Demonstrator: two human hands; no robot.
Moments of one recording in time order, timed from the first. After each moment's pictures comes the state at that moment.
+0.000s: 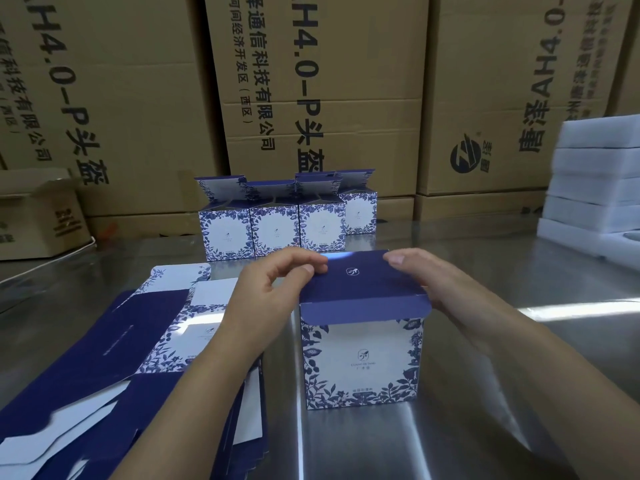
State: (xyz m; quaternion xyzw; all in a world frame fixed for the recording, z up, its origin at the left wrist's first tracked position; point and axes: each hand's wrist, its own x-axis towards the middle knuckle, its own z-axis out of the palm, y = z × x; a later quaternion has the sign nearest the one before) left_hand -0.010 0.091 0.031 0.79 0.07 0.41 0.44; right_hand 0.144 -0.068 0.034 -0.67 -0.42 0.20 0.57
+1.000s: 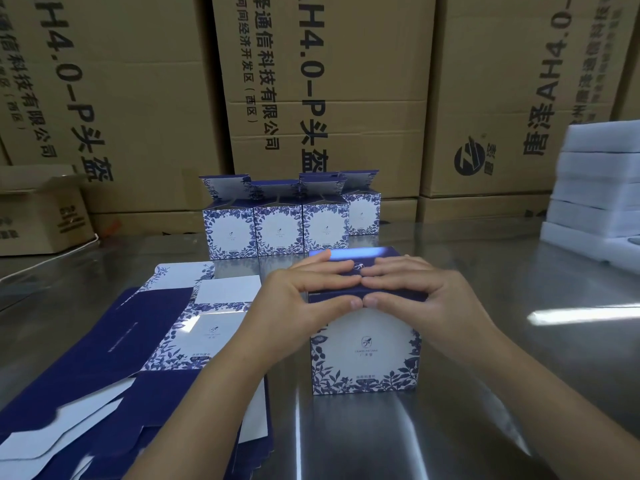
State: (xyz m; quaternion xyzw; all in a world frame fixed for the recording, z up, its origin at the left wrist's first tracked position) left_hand -0.007 0.085 0.026 0.84 0.03 0.35 0.41; right_hand 0.126 -0.057 0.020 -0.60 -0.57 -0.04 0.56
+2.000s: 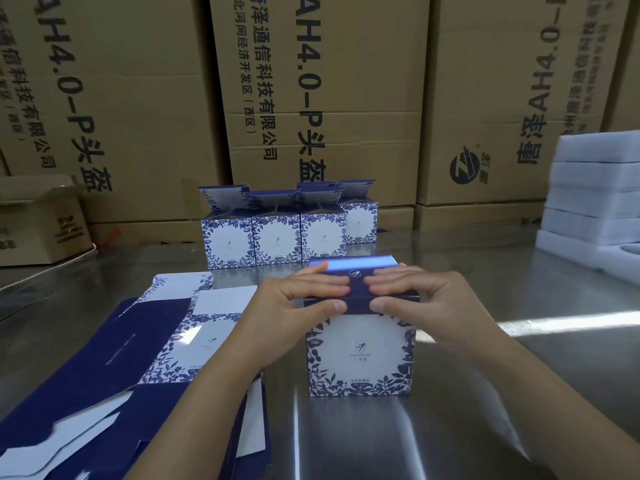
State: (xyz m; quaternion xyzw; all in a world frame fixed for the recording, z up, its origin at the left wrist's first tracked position) left_hand -0.004 0.097 0.025 0.81 0.01 0.34 0.47; right_hand 0.139 -0.059 0.024 -0.58 -0.54 0.05 0.61
